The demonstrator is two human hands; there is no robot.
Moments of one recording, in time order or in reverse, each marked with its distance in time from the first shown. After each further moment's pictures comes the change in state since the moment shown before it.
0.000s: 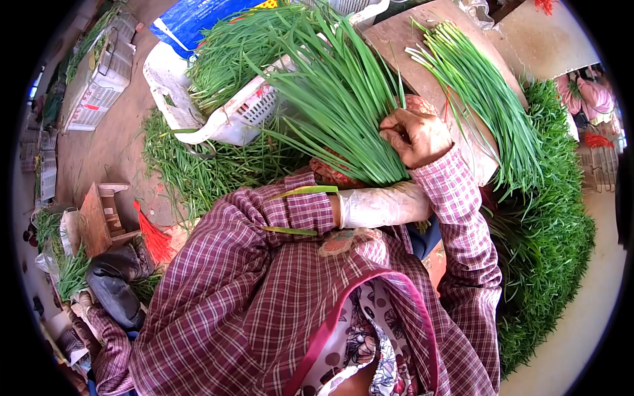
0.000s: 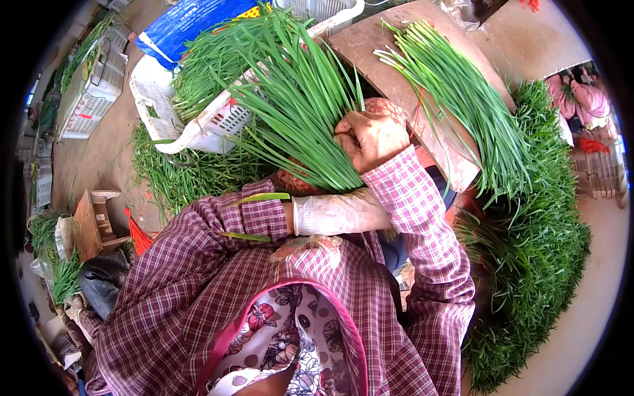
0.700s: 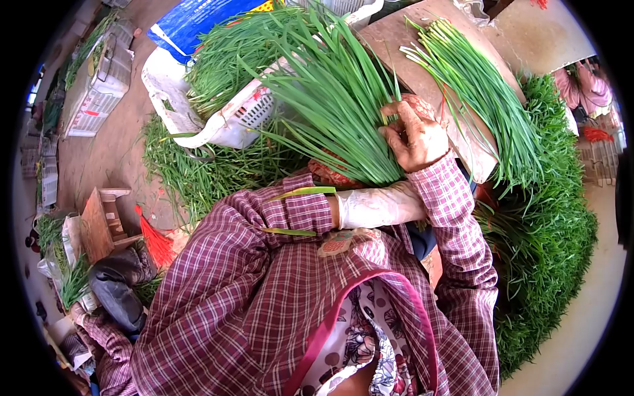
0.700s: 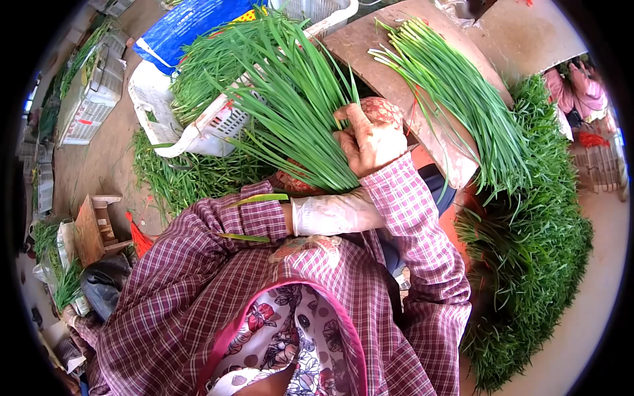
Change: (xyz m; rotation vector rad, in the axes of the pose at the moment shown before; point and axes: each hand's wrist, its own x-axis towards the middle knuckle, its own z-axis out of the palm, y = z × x) left_hand -0.008 0.012 -0.047 -0.616 -0.064 -0.135; right_hand -0.009 -0.009 0.004 -0.023 0.158 0.126
